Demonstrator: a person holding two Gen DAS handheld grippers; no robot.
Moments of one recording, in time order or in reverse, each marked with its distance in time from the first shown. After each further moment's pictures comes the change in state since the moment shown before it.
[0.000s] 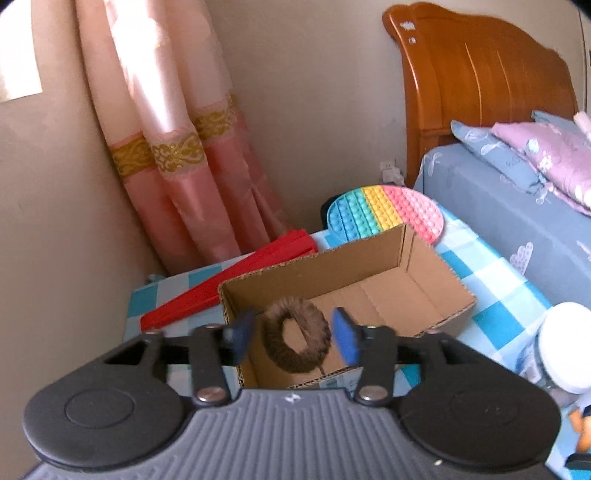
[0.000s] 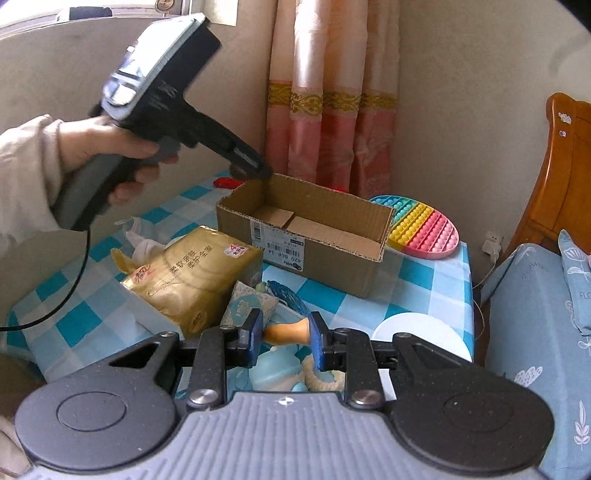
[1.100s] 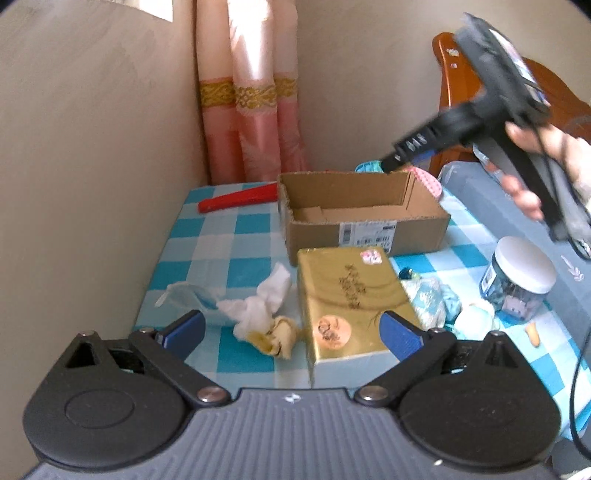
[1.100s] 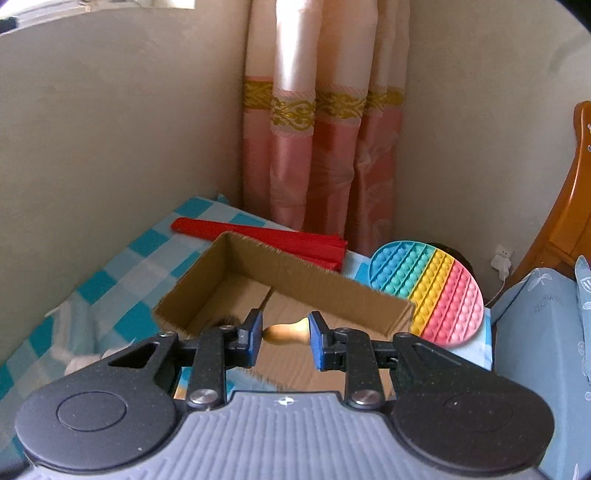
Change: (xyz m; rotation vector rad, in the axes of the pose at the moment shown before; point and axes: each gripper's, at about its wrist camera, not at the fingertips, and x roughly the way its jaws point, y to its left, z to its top) left arm -0.120 0.018 -0.132 -0.231 0.012 0.039; right arm 0.138 -0.024 0.139 0.011 0.077 -0.024
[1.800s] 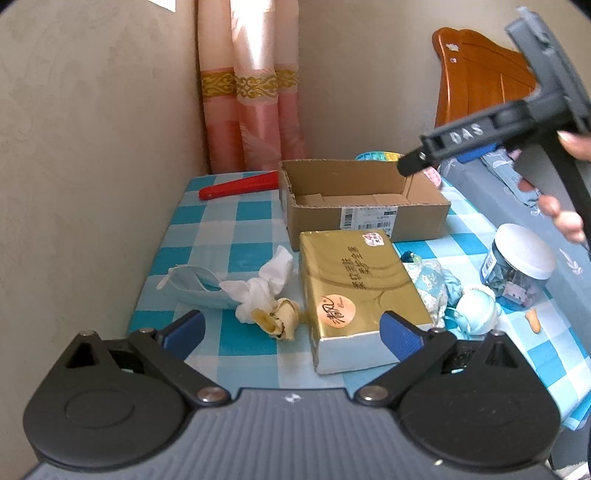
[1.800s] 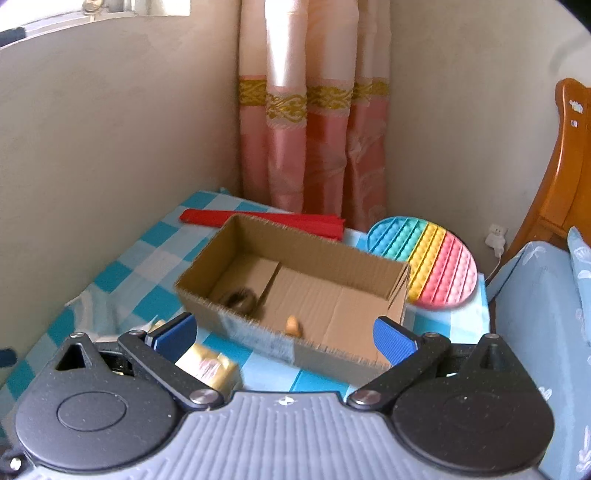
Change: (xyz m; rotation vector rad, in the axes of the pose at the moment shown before) left arm -0.002 0.004 -0.012 0.002 0.014 -0.009; right arm -0.043 0.012 -0.039 0.063 -0.001 0.005
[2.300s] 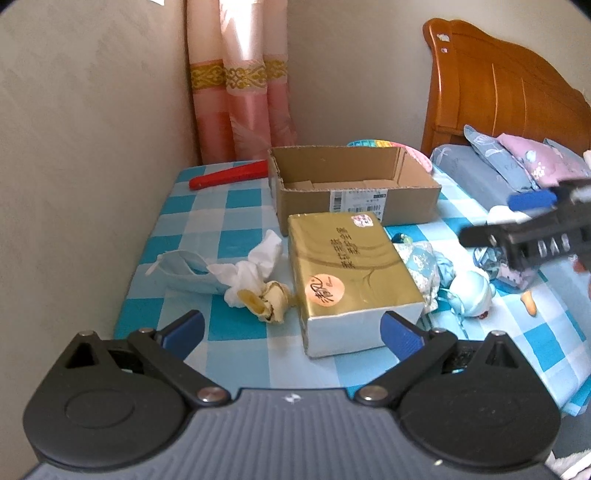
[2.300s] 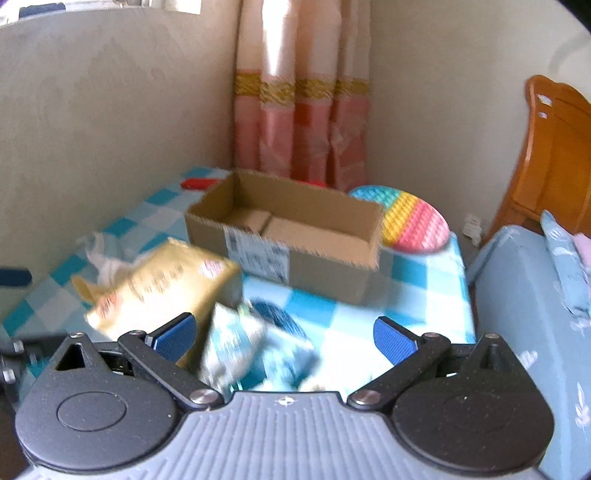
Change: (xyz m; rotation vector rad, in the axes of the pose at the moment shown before) left arm 0.003 -0.006 -0.012 0.023 0.022 -0.021; right arm -0.048 0.013 -0.097 0.004 -0.042 -0.084
